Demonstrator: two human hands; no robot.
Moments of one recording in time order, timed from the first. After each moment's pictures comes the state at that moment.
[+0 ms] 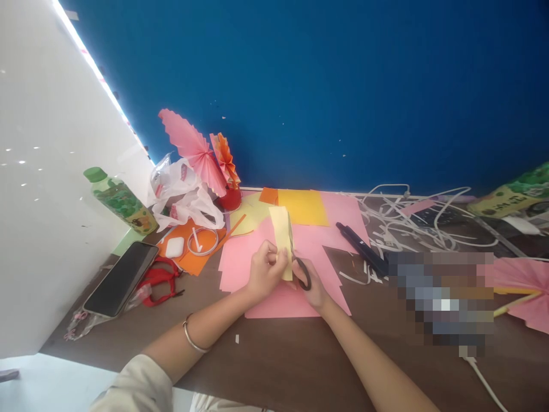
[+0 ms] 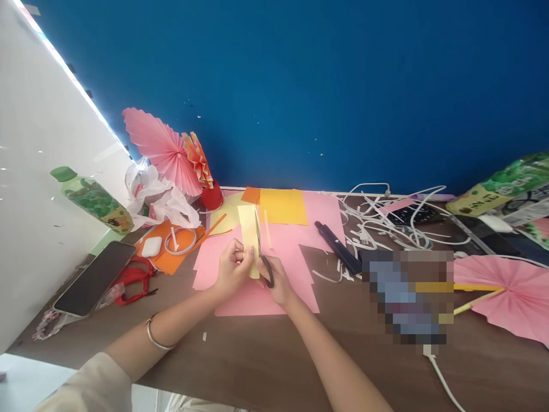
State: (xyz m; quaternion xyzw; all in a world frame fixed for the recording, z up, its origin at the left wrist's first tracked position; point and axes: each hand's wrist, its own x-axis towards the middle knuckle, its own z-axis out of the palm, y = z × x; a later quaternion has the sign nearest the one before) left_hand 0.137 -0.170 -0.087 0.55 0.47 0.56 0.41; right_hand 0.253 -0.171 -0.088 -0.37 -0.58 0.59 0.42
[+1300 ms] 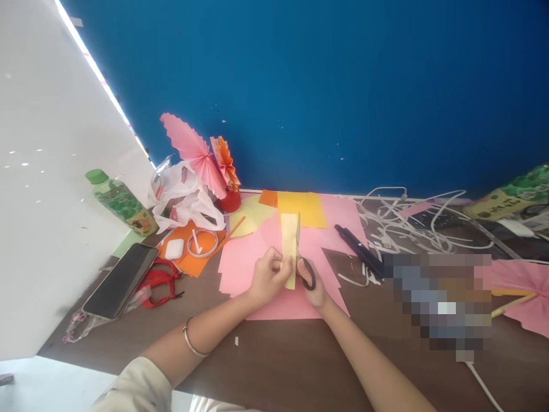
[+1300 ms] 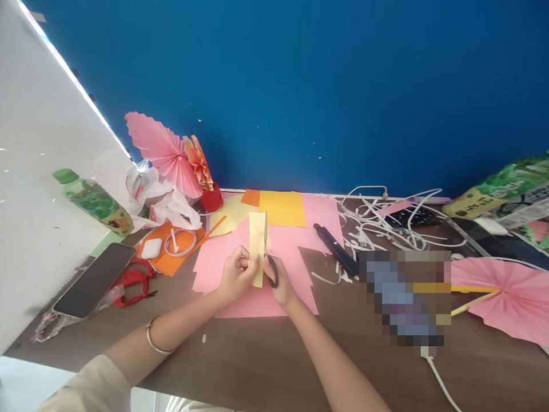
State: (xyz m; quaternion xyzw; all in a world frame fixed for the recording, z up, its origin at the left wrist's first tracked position) left_hand 0.141 -0.175 -0.094 0.57 0.47 0.52 0.44; right_hand 0.258 -0.166 -0.093 -0.38 -0.59 0.54 0.46
